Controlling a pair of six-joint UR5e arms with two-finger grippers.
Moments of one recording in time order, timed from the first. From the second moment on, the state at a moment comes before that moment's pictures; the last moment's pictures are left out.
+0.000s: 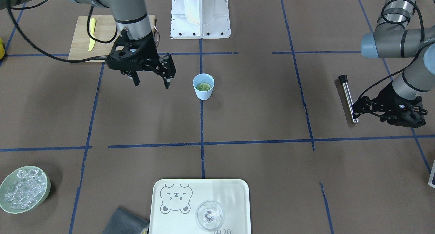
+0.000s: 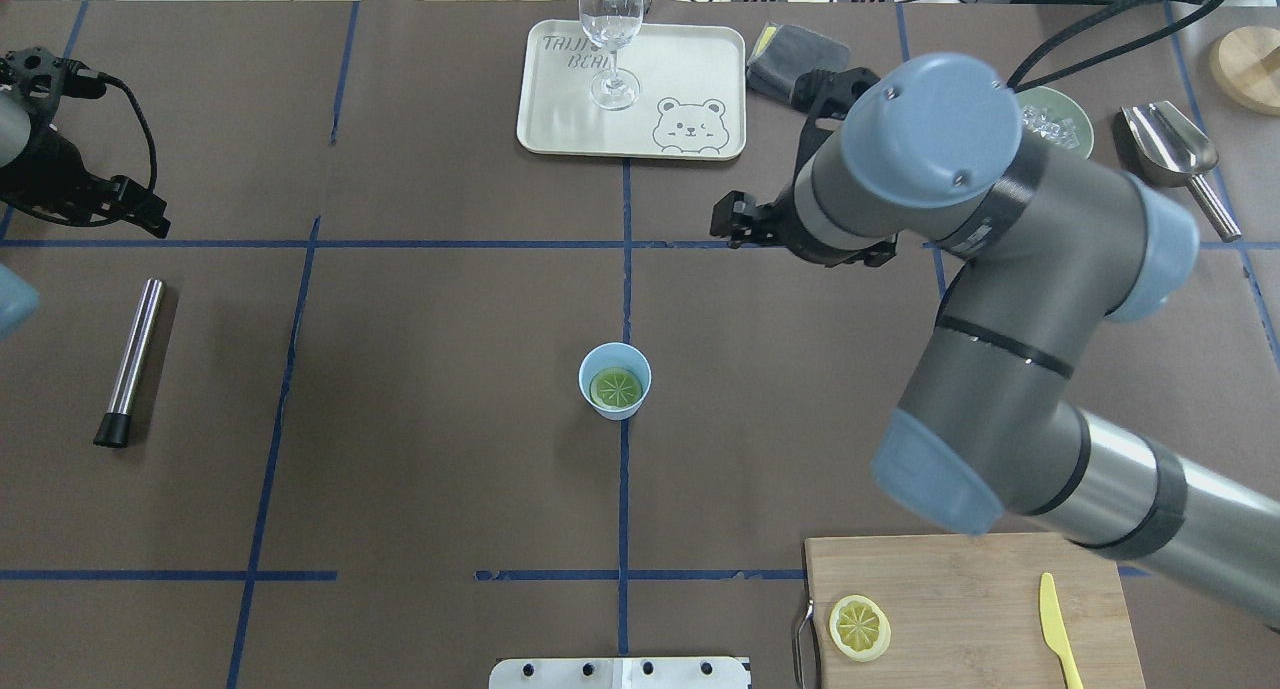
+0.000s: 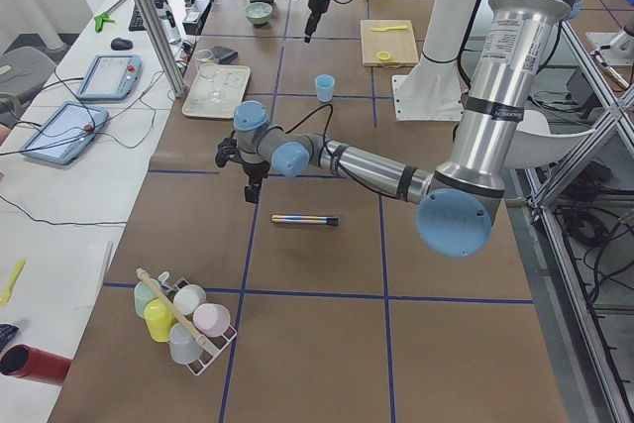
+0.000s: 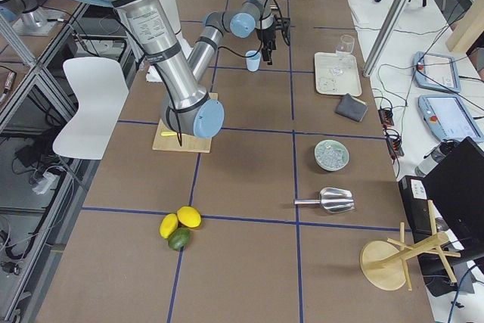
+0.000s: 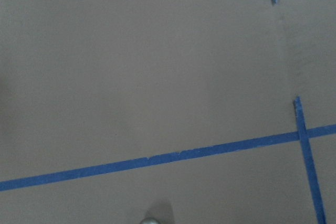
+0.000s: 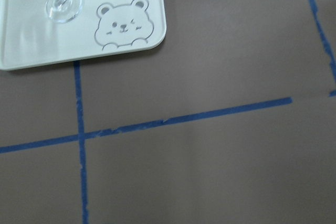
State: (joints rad) left arm -1.10 -1.77 -1.58 -1.86 -2.22 -0.52; right arm 0.70 -1.01 1.96 -1.70 1.82 1.26
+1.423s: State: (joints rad) left arm -1.01 -1.74 -1.51 -1.86 -2.22 -0.53; right arm 1.38 -1.28 1.78 -1.70 2.39 0.26
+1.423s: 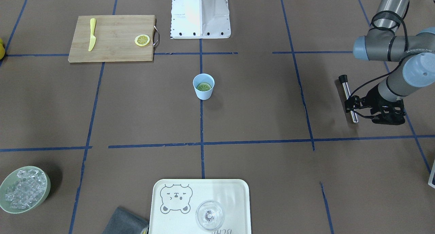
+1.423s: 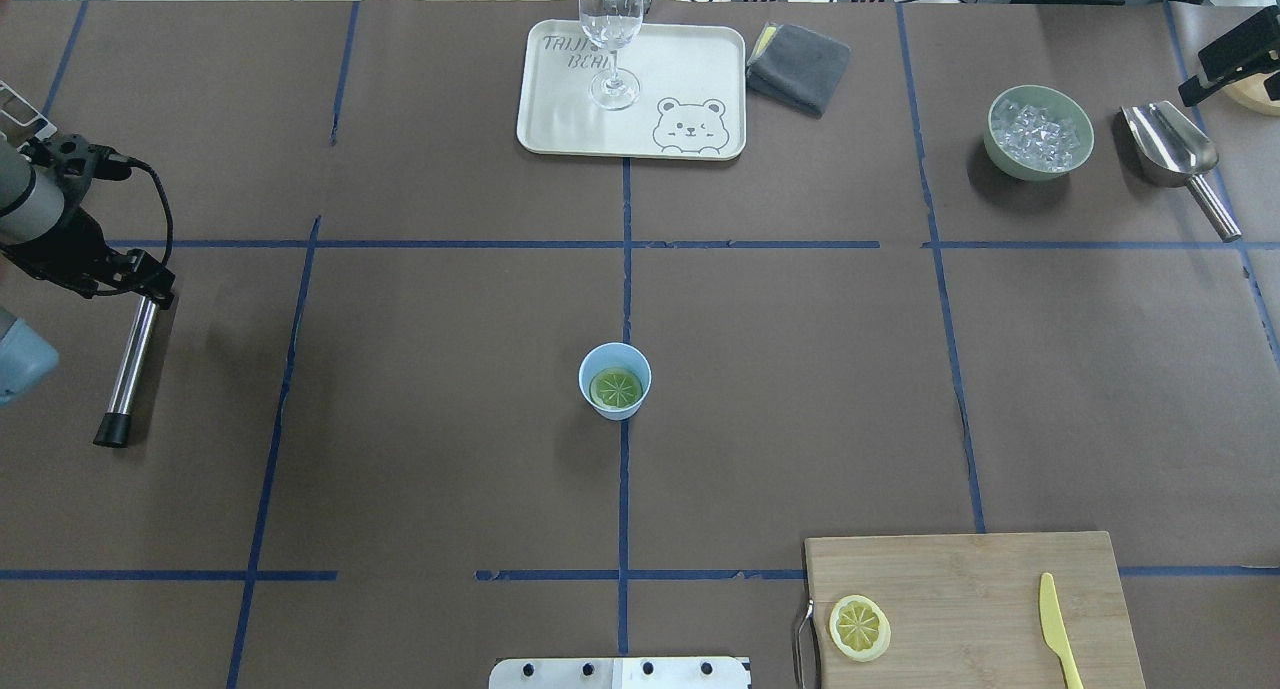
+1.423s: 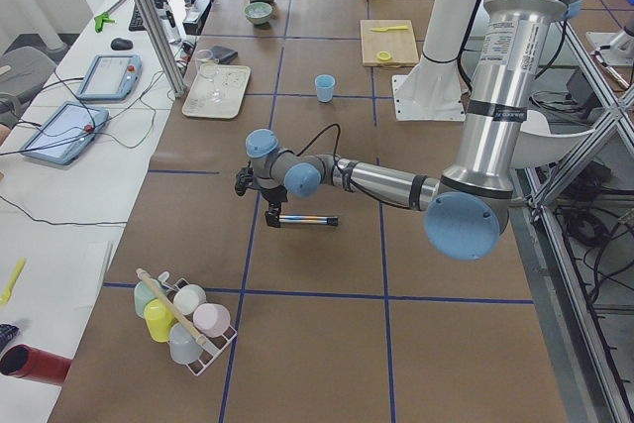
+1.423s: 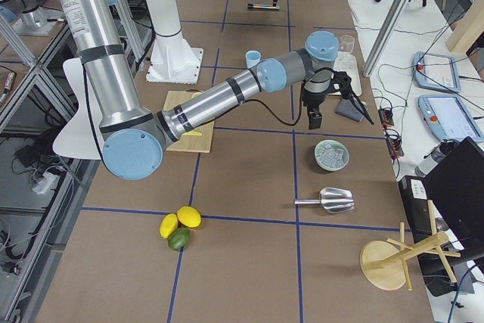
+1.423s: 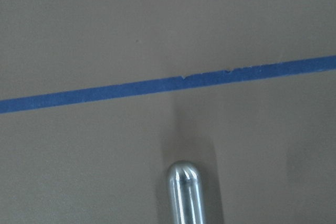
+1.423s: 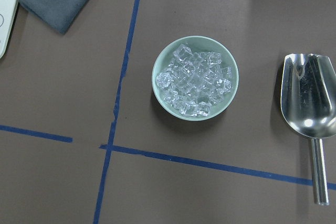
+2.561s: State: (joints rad) left arm -1.00 -1.74 -1.48 -1.86 -2.22 -0.53; right arm 1.39 -1.29 1.78 -1.70 2.40 0.25
